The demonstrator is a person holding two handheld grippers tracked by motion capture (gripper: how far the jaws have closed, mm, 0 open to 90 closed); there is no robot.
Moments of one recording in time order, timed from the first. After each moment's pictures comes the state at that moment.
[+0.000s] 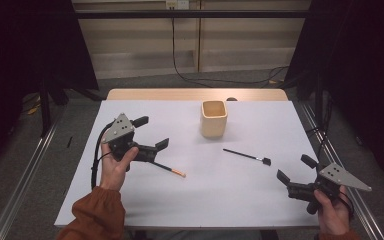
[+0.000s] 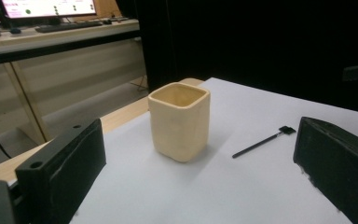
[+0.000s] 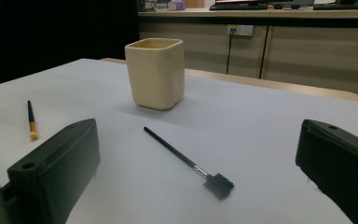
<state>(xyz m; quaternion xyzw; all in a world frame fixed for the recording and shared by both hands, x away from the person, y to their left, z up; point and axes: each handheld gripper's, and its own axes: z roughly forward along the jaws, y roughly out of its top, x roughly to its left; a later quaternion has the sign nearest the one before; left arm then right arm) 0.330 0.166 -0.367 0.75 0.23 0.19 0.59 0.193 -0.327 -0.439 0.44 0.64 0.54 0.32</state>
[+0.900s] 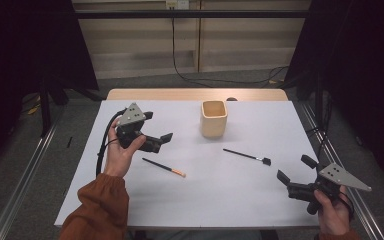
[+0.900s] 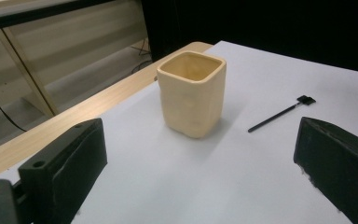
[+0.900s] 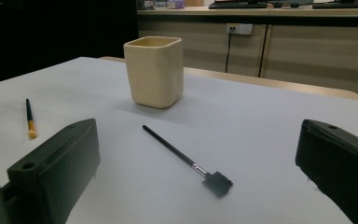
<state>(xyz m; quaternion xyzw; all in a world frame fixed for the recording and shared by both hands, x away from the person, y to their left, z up) 0.356 0.153 -0.359 0.81 0.24 0.18 0.51 0.193 -0.328 -0.439 0.44 0.64 0.54 0.32</state>
